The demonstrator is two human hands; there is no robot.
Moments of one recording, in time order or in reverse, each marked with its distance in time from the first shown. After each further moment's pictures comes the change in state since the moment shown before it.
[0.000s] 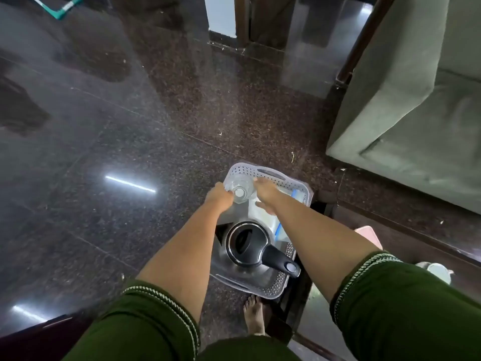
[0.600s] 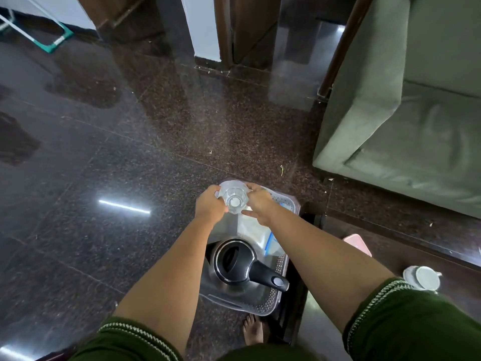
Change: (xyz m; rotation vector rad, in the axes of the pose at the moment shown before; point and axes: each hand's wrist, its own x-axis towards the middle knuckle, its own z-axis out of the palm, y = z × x) left_hand -0.029 0.036 -0.018 -0.207 0.143 0.145; right_hand -0.029 -0.021 -0.018 0.242 0.003 -0.030
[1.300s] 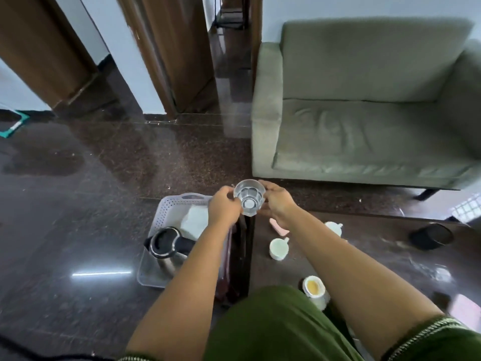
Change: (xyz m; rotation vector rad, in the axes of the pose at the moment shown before) left_hand -0.254 0.144 0.120 -0.039 -0.018 0.353; right_hand -0.244 0.050 -0.234 0.252 0.142 -0.331
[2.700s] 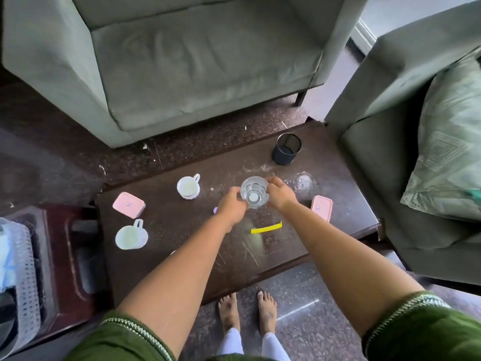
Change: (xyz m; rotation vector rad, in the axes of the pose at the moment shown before) left_hand -0.103 0.024 0.498 0.166 -0.770 -0.109; right_hand -0.004 0.185 -0.473 -0.203 0.583 0.317
